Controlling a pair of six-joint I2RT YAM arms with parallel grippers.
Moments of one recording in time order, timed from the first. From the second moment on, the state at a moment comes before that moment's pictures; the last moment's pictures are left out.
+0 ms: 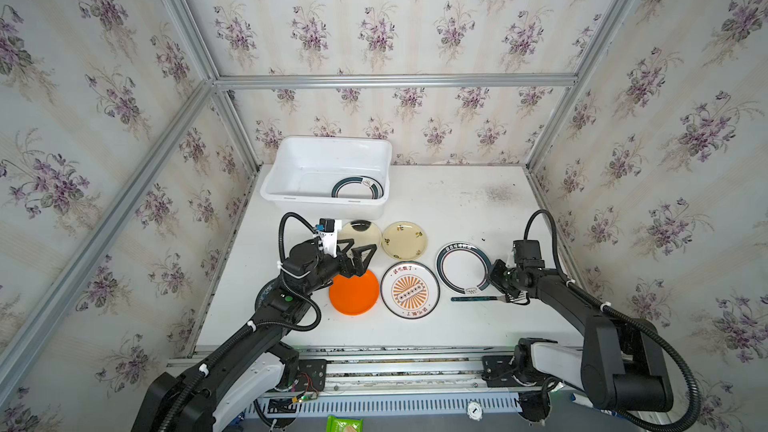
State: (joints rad) left arm -0.42 0.90 0.38 0.30 0.35 -0.48; right arm -0.07 1.21 0.46 -0.37 -0.23 0.60
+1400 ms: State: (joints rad) left arm -0.42 0.99 0.38 0.36 0.40 -0.51; right arm -0.13 0.92 0.43 -0.47 -0.20 0.61
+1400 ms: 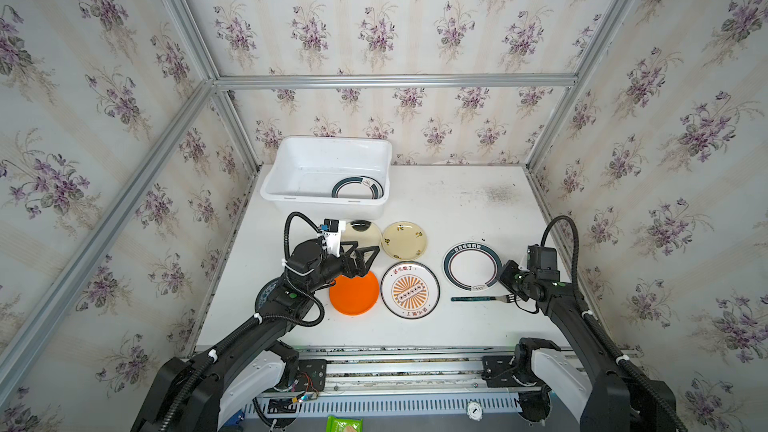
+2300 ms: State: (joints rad) left arm -0.42 1.09 0.42 0.41 0.50 -0.54; right arm -0.15 0.78 0.48 -0.41 -0.50 0.70
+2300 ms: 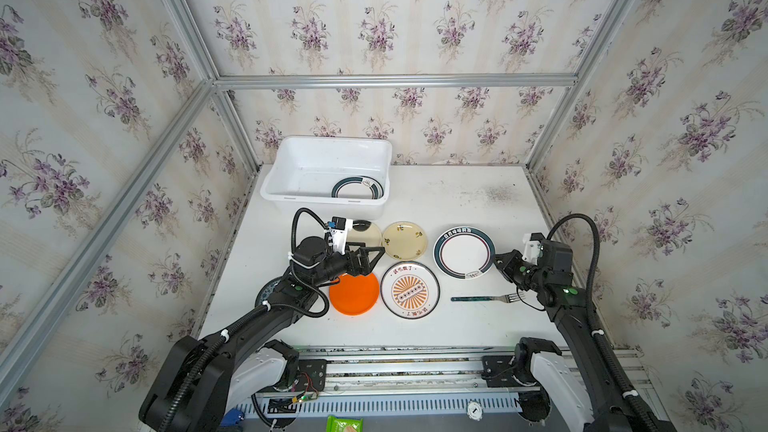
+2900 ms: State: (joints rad) left arm -0.42 1.13 0.44 0.40 0.53 -0.54; right arm -0.11 0.75 0.49 -0.32 -0.57 0.81
